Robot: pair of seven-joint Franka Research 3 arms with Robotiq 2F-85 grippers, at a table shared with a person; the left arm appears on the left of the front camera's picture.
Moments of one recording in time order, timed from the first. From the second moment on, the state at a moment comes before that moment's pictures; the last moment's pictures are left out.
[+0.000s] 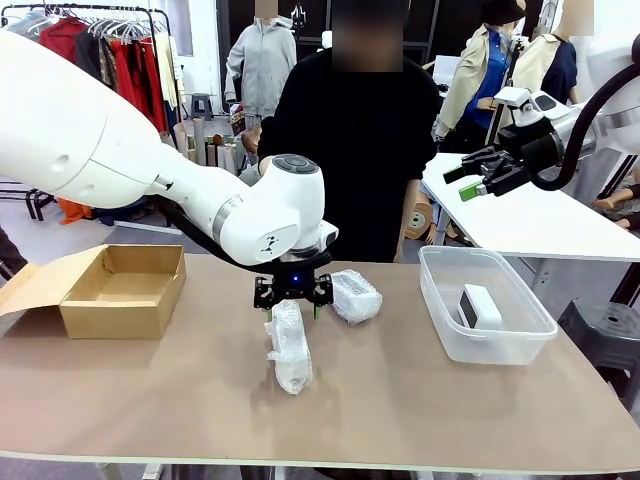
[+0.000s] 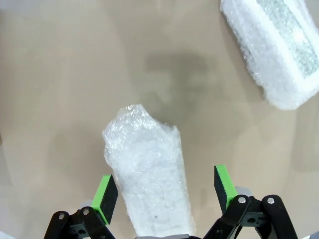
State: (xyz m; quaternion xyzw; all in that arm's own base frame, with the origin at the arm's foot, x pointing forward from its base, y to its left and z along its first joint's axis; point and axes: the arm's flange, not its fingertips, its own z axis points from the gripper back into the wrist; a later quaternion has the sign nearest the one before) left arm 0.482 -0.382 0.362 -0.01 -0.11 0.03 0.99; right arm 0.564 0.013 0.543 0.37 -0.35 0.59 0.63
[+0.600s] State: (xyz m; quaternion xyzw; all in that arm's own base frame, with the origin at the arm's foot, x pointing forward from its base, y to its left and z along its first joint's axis) left arm 0.453 -0.383 0.345 -0.01 -0.09 0.02 1.00; right arm 0.564 0.013 0.543 0.37 -0.35 0.59 0.63
